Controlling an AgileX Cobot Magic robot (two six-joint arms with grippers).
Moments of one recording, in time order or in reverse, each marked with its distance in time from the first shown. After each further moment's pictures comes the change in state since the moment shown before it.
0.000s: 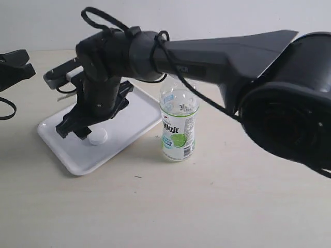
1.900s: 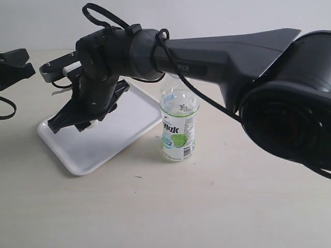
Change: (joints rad) left arm 0.000 0.000 0.000 0.000 -0.010 -0.002; right arm 0.000 0.003 0.000 0.048 -0.067 0.018
